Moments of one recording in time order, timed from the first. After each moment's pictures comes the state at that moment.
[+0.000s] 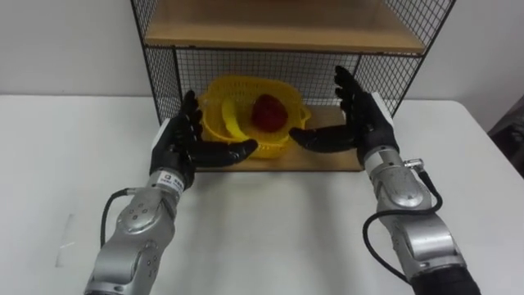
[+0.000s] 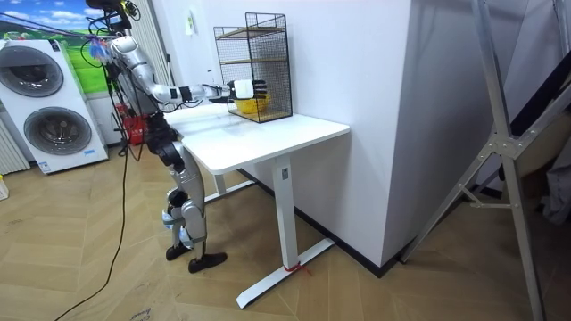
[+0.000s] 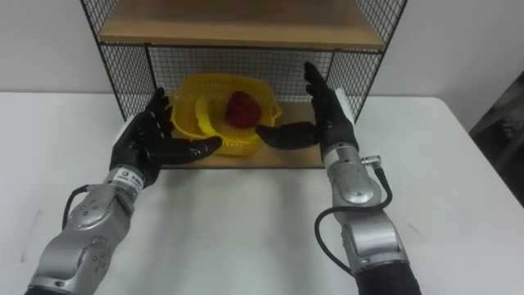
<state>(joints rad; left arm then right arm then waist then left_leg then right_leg) -0.11 0.14 -0.12 0.16 -0.32 0.12 0.04 -0.21 -0.19 0.08 0.25 0.05 0.06 -0.04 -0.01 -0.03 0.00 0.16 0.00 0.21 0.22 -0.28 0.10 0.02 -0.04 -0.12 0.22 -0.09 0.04</state>
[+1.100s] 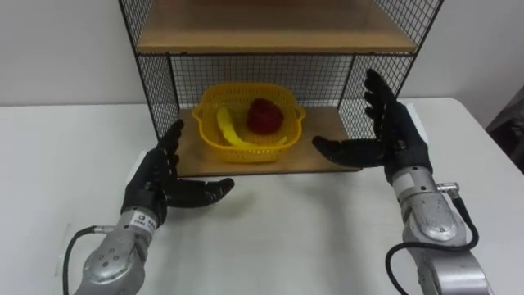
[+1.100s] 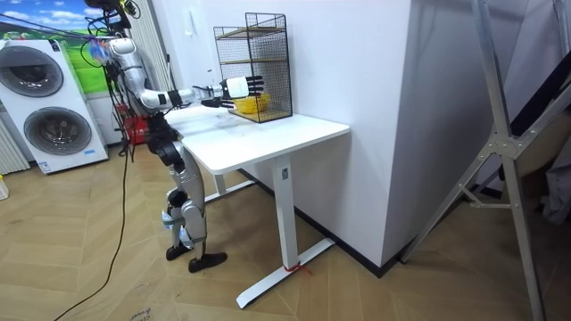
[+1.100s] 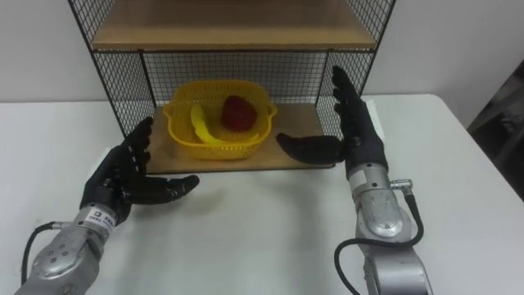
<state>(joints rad) 0.10 0.18 -0.04 0.03 -0.20 0.11 -0.03 -0.02 -0.20 -0.01 0.01 0.03 0.06 -0.03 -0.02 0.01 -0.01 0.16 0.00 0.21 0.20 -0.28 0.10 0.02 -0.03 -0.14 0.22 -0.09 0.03</state>
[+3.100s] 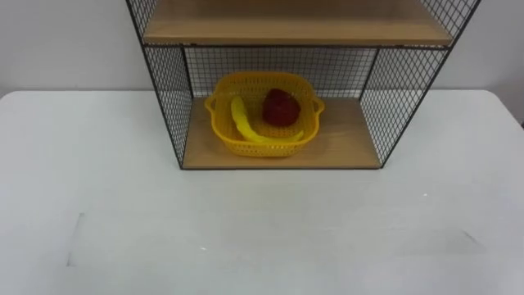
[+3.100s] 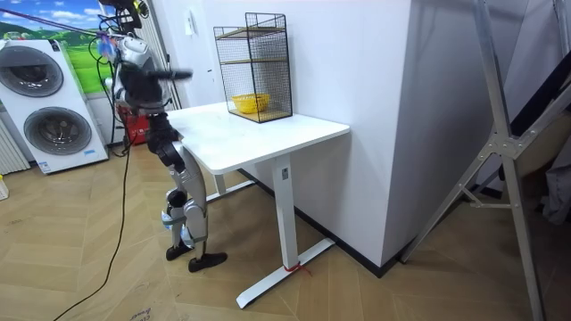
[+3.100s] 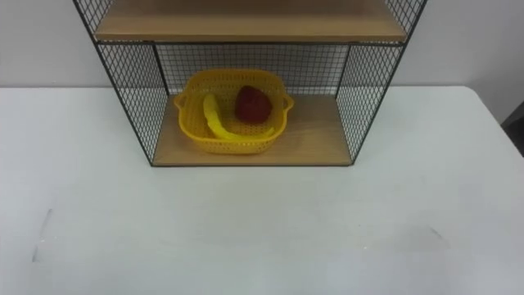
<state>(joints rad) 0.58 0.39 1.03 0.26 -0.91 -0.28 0.96 0.55 -0.39 -0.97 0.06 0.70 -0.22 -0.87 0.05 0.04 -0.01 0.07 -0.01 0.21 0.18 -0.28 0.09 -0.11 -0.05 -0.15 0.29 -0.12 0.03</state>
